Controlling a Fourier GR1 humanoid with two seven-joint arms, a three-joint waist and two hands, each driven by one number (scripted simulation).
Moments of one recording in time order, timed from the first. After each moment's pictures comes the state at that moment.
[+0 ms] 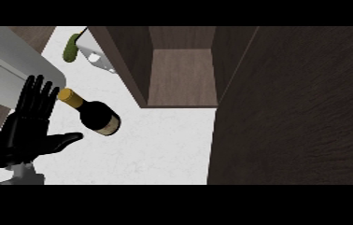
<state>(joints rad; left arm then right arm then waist) -0.03 0.12 0.27 -1.63 0.31 -0.07 0.05 -0.07 -0.10 0.08 -2.49 -0.09 0.07 0.63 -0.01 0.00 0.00</state>
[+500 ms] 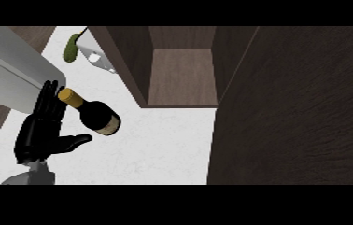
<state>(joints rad) -0.05 0.12 0.26 -1.45 0.30 -0.14 -0.07 -0.10 -0.09 0.10 -2.49 -0.09 0.06 0.66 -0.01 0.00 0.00</state>
